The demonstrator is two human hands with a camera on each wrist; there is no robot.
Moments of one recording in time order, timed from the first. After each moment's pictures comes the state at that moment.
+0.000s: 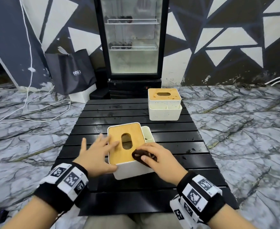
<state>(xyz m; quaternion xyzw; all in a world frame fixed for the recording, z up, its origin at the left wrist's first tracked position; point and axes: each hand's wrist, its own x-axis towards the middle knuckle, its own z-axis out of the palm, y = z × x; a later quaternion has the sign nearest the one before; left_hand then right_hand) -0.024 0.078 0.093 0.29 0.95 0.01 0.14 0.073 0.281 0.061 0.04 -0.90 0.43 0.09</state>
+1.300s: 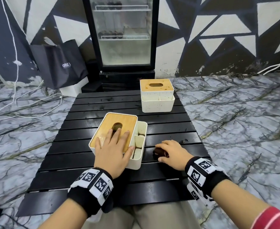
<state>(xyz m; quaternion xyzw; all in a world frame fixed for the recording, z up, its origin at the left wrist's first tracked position) 0.003 0.138 0.049 0.28 0.96 0.07 0.01 0.067 0.358 0.006 -0.09 -0.97 0.21 -0.09</state>
